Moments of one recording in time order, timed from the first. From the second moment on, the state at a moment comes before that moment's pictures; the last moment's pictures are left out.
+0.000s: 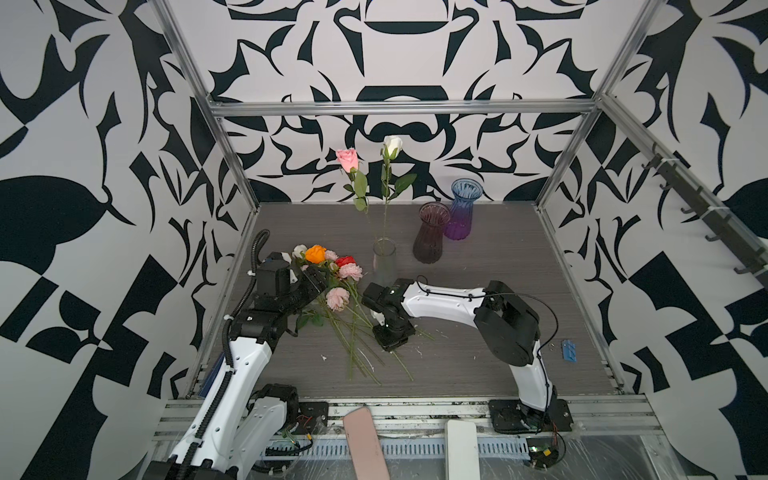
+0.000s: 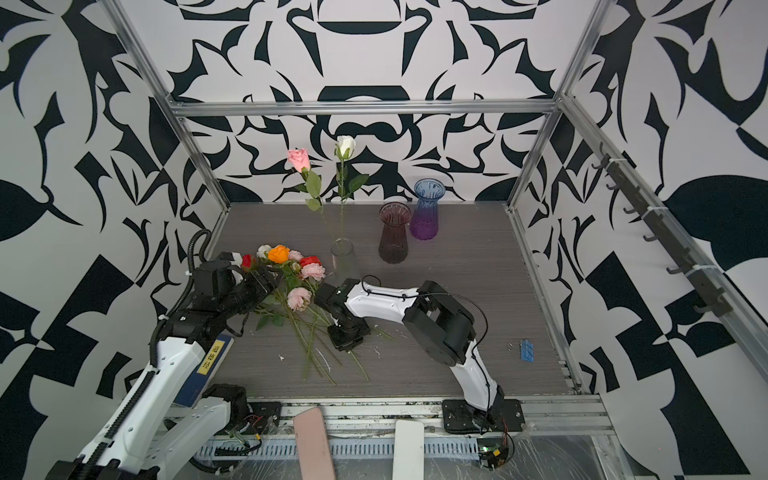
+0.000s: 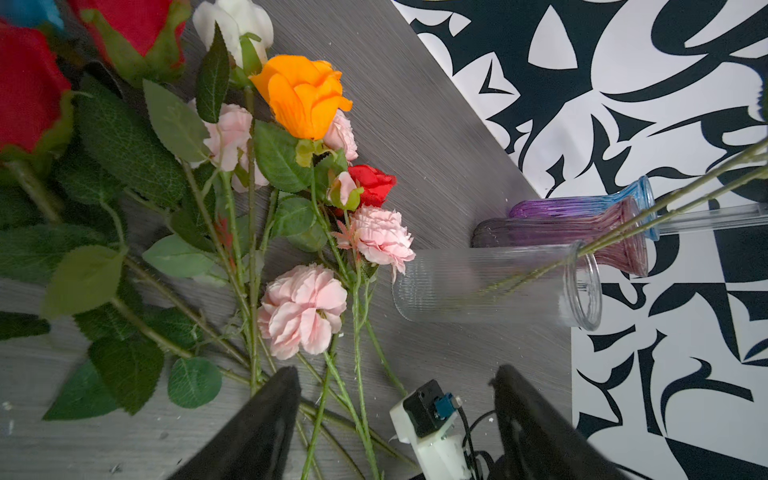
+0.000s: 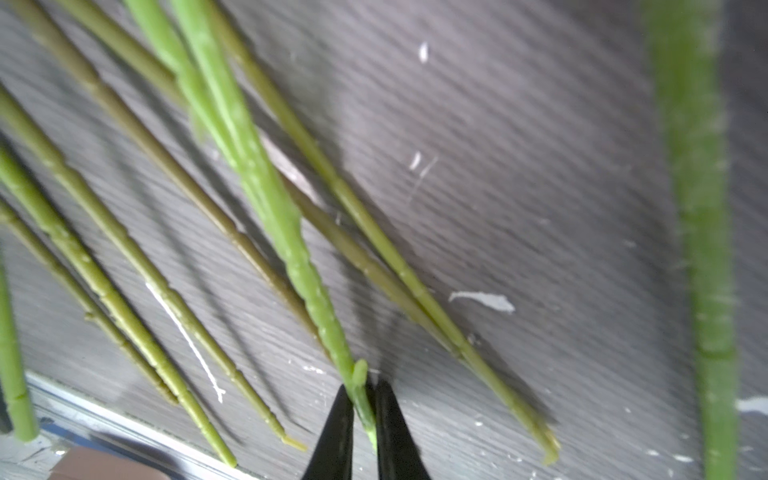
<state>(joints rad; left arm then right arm) -0.15 0.86 0.72 -0.49 0.22 -0.80 1.02 2.07 1.49 -0.95 -0.22 0.53</state>
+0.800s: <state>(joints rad) -0.15 0.93 0.72 -0.43 0.25 -0.82 1.03 1.99 1.63 -0.99 -0.13 0.49</state>
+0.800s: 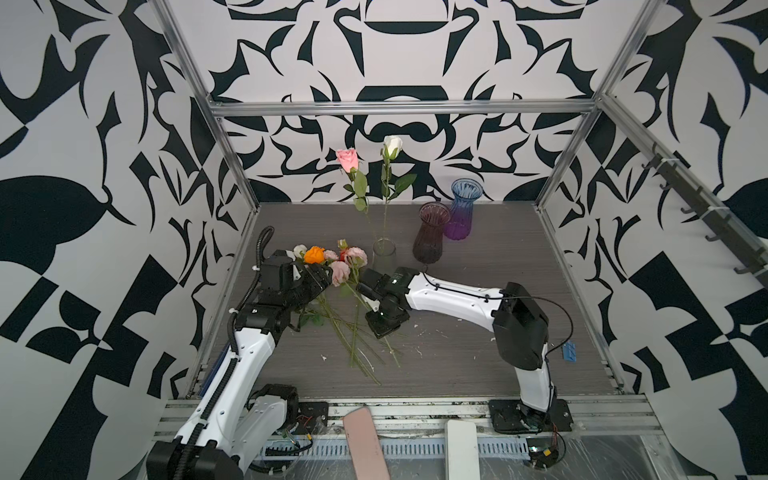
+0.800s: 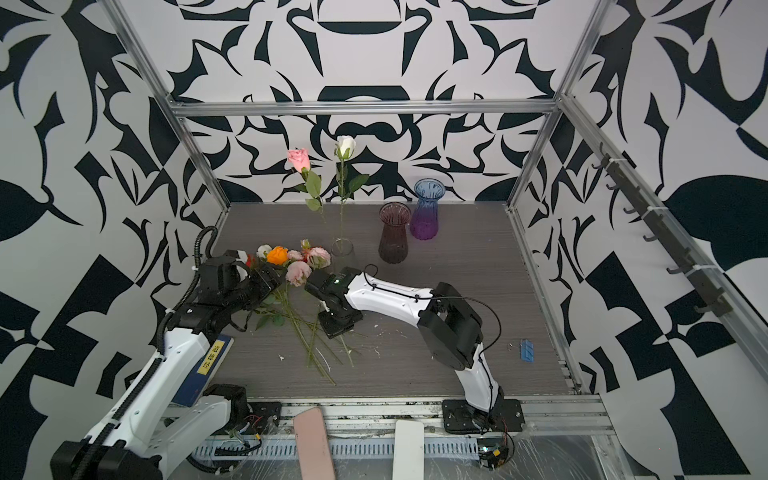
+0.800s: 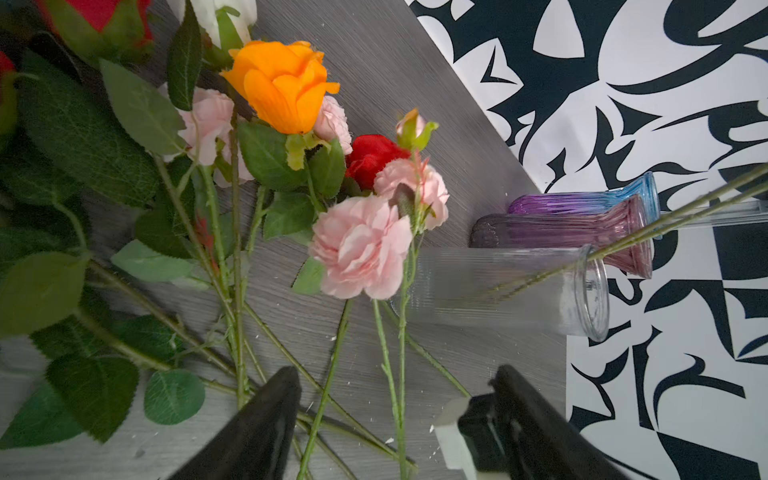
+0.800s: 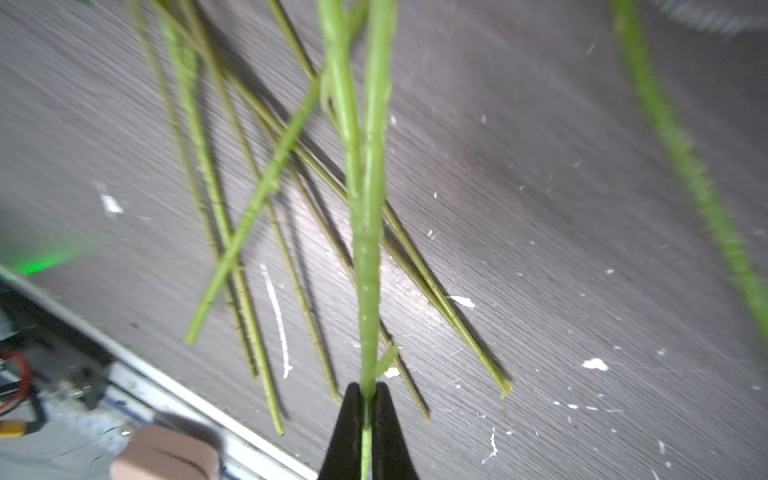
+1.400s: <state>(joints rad) -0.15 0.98 0.72 -0.36 0.37 -0.85 1.03 1.88 1.65 -0.99 -0.13 0.47</state>
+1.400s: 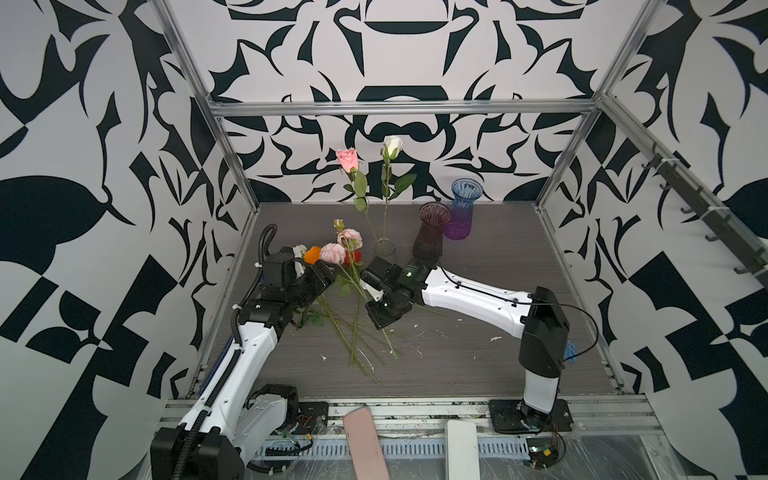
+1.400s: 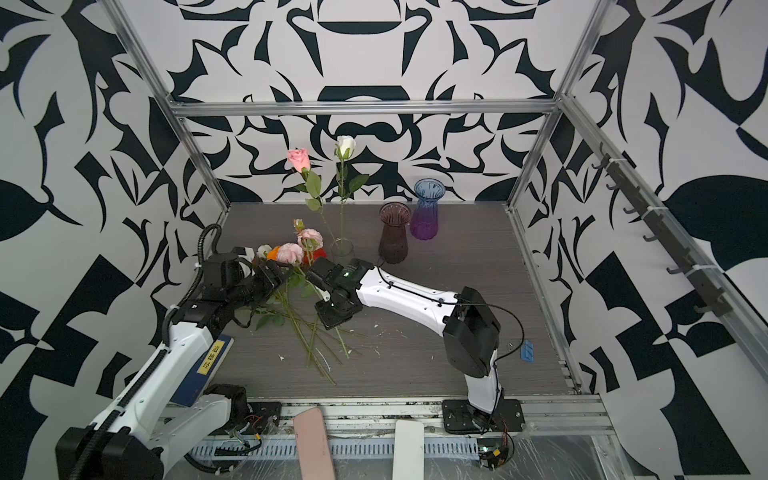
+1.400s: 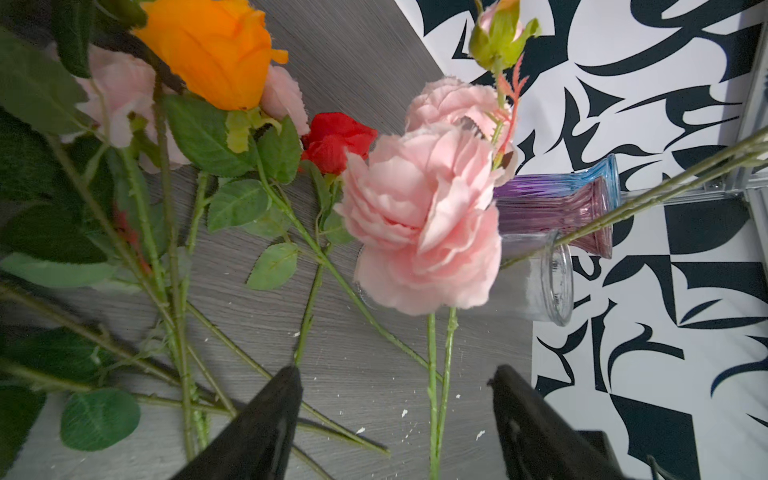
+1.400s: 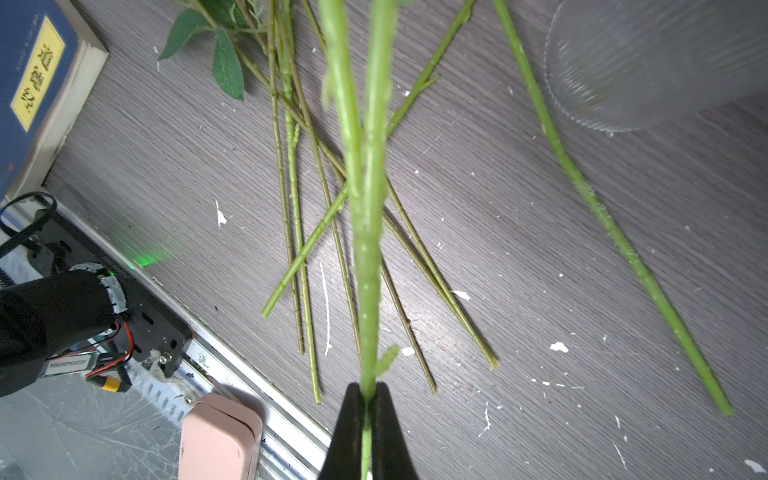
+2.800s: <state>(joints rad) -0.15 1.16 0.76 -0.23 0.63 -0.91 1.03 1.88 1.74 -0.96 -0.19 0.49</state>
